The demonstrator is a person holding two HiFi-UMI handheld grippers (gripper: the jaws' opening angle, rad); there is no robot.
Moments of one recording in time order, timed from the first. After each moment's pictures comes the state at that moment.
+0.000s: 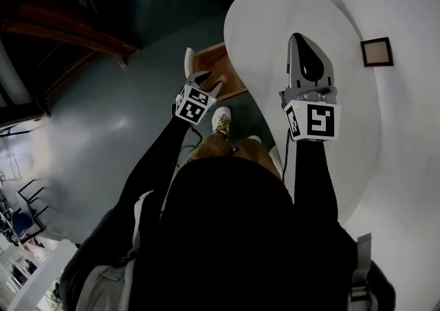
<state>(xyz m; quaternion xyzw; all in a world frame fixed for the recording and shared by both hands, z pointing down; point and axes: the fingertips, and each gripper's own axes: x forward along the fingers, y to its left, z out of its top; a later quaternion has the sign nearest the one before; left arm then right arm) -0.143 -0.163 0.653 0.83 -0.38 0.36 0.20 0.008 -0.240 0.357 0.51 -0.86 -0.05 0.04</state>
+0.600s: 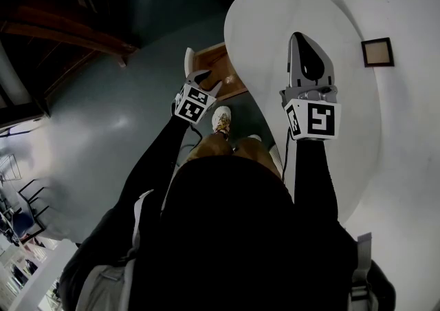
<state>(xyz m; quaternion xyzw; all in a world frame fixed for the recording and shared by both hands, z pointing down) -0.143 -0.169 0.655 0.84 -0.37 0.35 0.20 0.008 -0.247 0.361 0.51 -0.86 -0.05 0.05</state>
